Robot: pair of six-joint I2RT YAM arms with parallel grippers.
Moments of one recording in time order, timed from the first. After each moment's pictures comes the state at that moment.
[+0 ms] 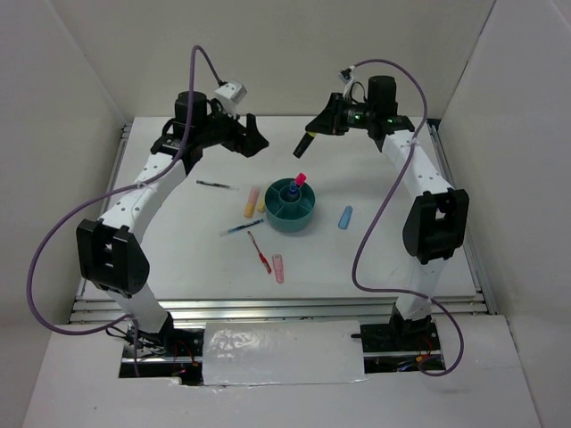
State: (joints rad) left arm -0.30 1.68 1.60 -0.25 0.52 -0.04; right arm 0.18 1.93 1.82 -0.24 -0.89 0.38
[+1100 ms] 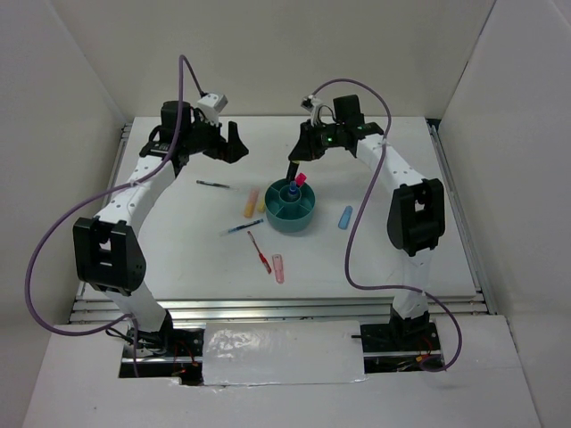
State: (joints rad) left arm -0.16 1.68 1.50 -0.27 0.52 -0.01; right arm 0.28 2.05 1.83 -0.44 -0.84 -0.06
